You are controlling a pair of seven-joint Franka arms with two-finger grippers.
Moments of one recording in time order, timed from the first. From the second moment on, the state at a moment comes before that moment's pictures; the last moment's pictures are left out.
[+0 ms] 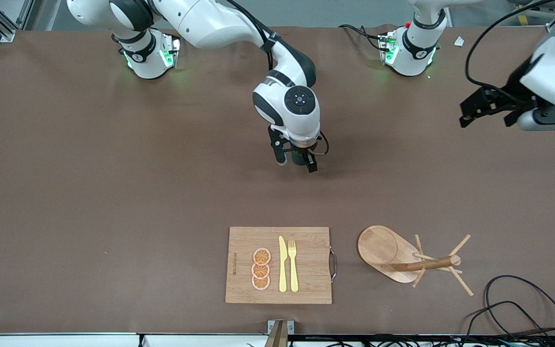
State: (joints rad) left arm 0.03 0.05 -0.27 -1.42 -0.03 1.51 -0.31; right arm 0.87 0.81 0.01 -1.21 0.12 2.09 2.14
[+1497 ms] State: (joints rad) left arm -0.02 0.06 -0.91 -1.90 0.31 1.87 -1.52; right arm 0.35 0.13 0.03 -1.65 -0.09 1.74 0.51
